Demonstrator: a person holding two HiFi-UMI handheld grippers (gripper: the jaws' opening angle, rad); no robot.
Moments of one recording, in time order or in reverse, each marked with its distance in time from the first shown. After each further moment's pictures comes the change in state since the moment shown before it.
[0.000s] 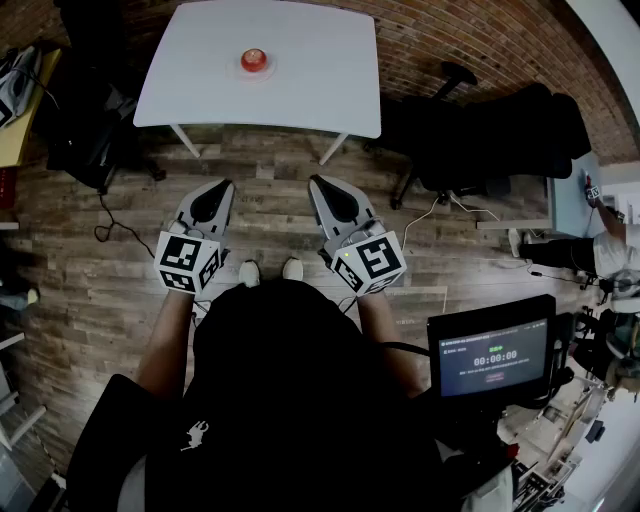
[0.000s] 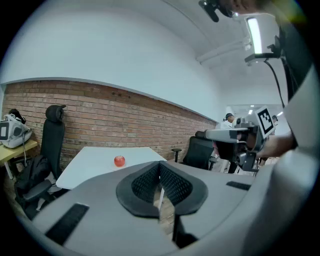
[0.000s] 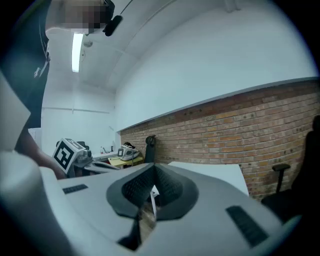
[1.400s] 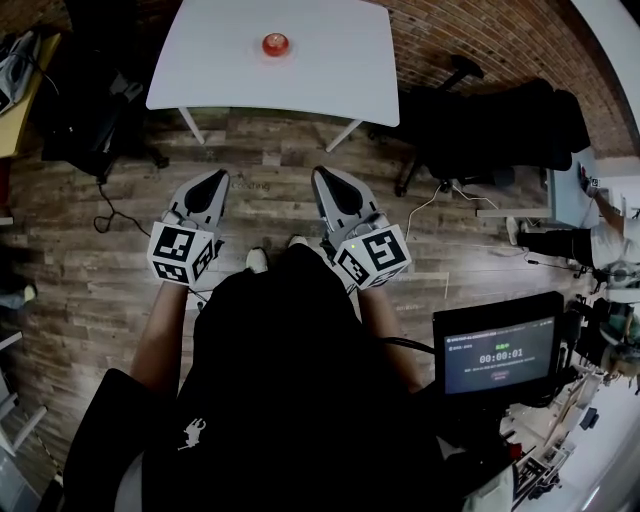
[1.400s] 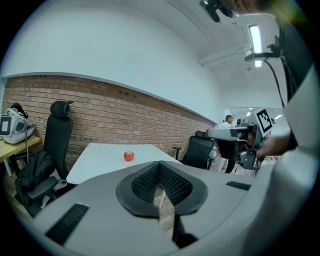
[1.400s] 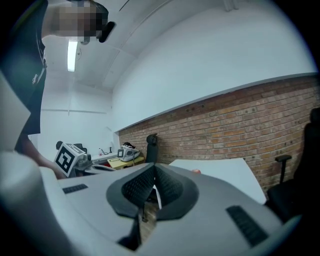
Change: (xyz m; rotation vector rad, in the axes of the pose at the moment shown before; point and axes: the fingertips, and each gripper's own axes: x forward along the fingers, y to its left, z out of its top) left arm -0.019 0.068 -0.025 -0.028 0.025 -0.033; right arm 0.049 0.033 -0.018 0.059 0.017 -0.035
